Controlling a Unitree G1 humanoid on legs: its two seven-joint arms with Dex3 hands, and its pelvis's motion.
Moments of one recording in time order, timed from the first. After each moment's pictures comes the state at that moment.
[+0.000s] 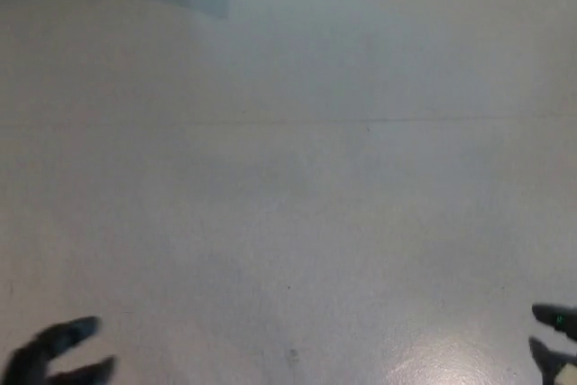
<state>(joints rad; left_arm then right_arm) -0.04 0.30 0.20 0.82 -0.07 -0.01 -0.09 0.00 -0.28 -0.15 0.69 -0.05 -0.07 0.04</state>
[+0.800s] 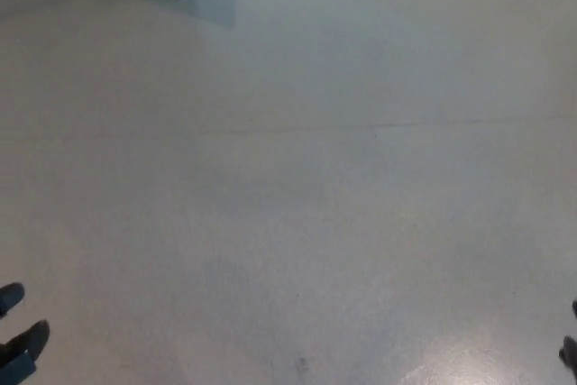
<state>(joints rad) -0.12 0.37 0.40 0.99 -0.19 -0.16 -0.23 0.09 -0.30 -0.23 0.70 0.02 -0.21 0.06</state>
